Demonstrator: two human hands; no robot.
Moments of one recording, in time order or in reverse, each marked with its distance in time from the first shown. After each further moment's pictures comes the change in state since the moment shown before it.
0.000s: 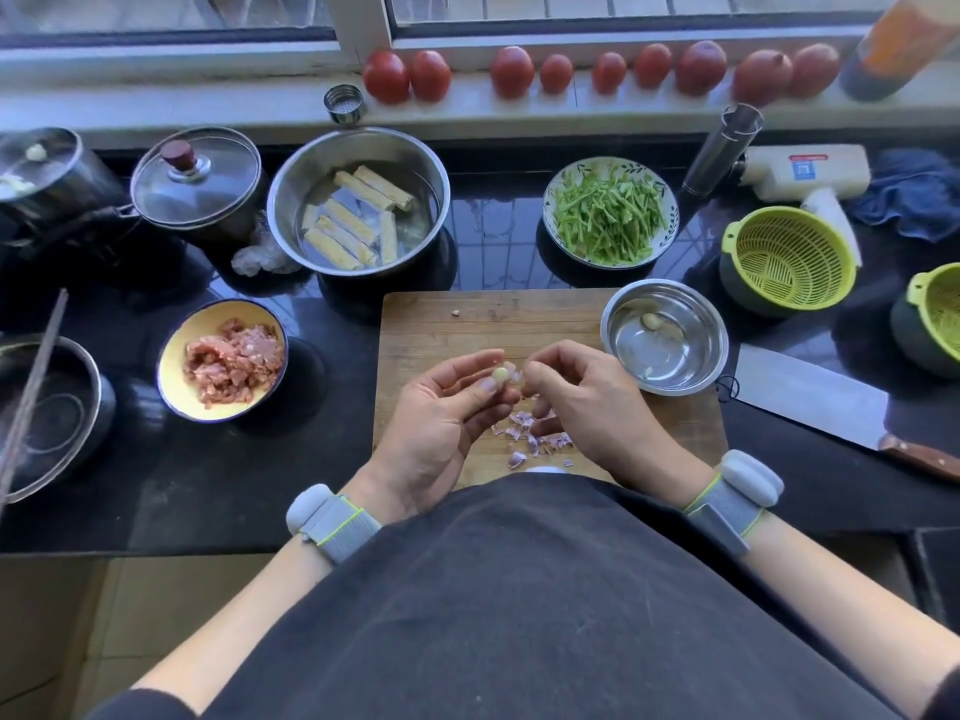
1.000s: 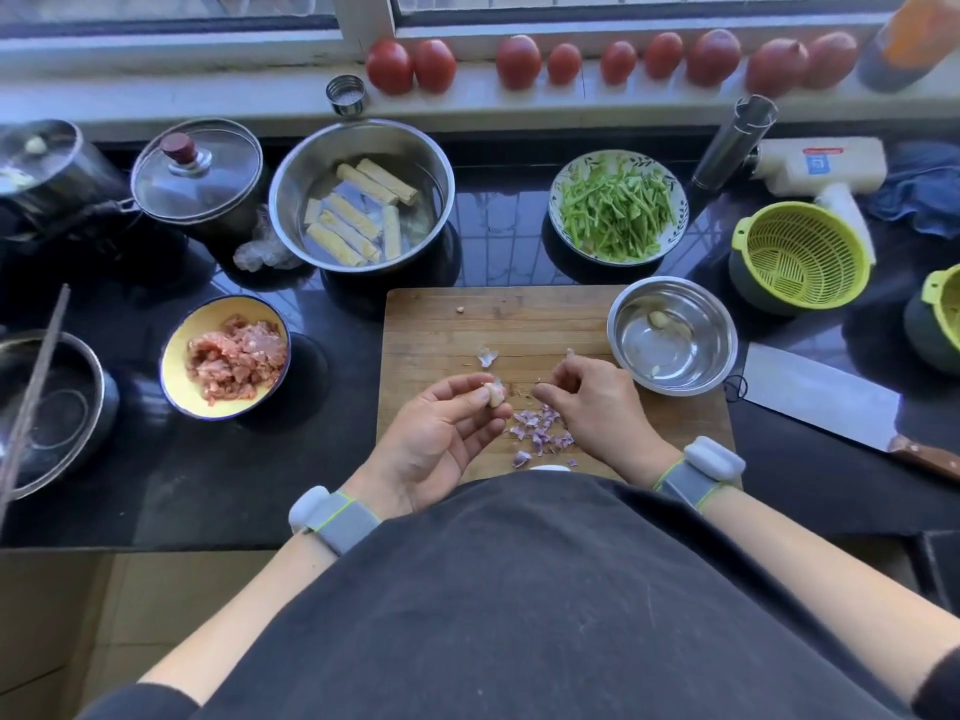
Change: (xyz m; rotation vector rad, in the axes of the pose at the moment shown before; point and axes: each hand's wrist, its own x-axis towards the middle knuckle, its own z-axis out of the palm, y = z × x) left_hand 0.014 -0.007 -0.021 -0.096 0.040 -0.217; right_hand 0.038 0.055 -0.005 -0.530 0.101 0.013
